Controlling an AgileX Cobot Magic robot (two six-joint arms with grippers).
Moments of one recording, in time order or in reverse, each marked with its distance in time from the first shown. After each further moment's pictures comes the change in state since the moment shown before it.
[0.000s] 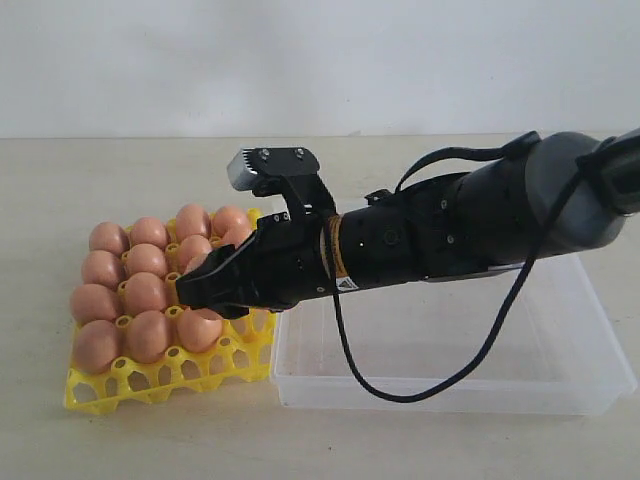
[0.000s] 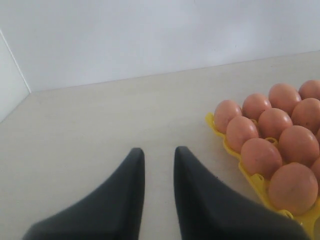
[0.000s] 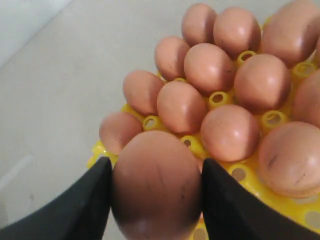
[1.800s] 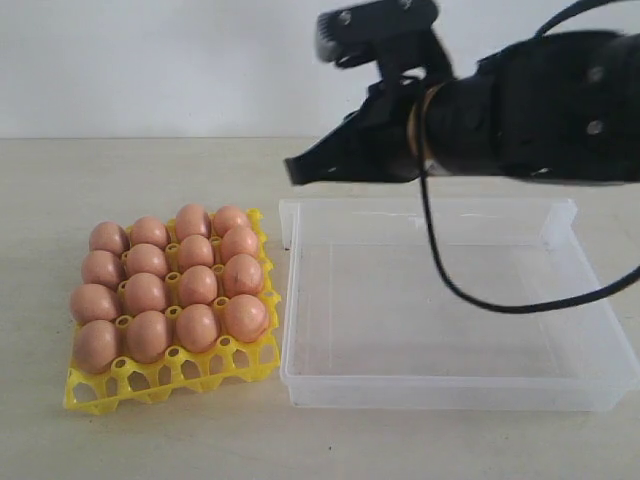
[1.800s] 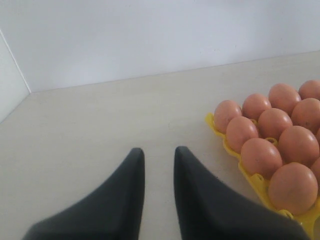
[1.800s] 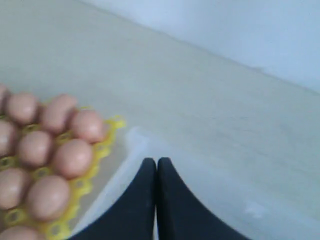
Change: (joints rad) left arm 0.000 0.000 0.000 0.000 0.000 0.000; right arm 0.000 -0.365 -0.008 -0.016 0.776 -0.120
